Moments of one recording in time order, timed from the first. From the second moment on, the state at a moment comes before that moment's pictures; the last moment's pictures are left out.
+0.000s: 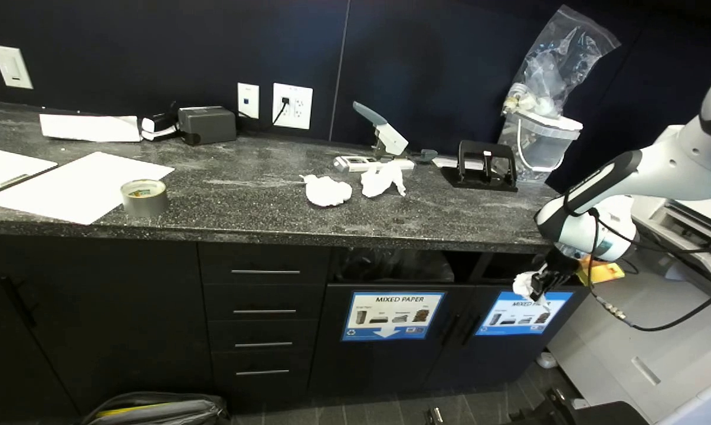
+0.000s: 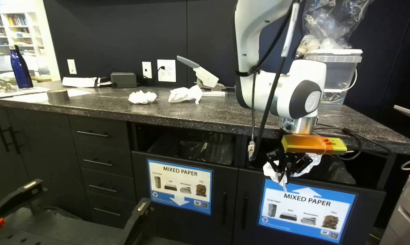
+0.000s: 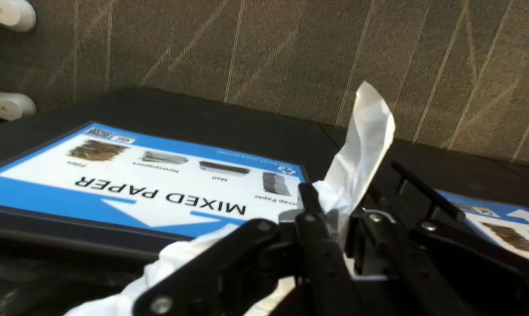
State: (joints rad) arm -0.64 0.93 0.03 -1.71 -0.01 2.66 -0.82
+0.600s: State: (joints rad) arm -1.02 1.12 0.40 -1.62 0.03 2.98 -1.07
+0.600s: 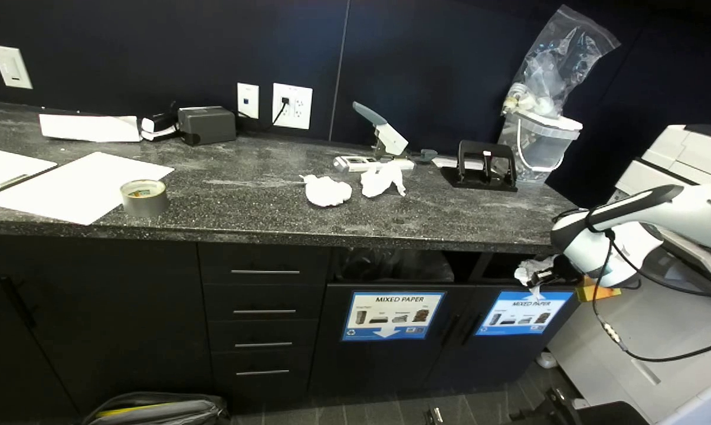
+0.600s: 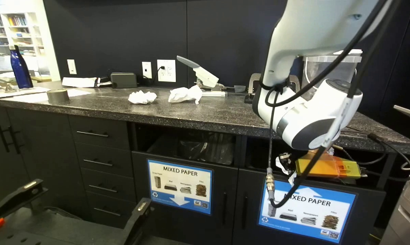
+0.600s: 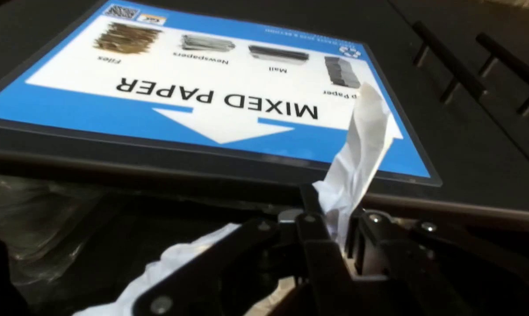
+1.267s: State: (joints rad) arm -1.33 1.47 0.81 -1.43 0.02 2.99 -1.27
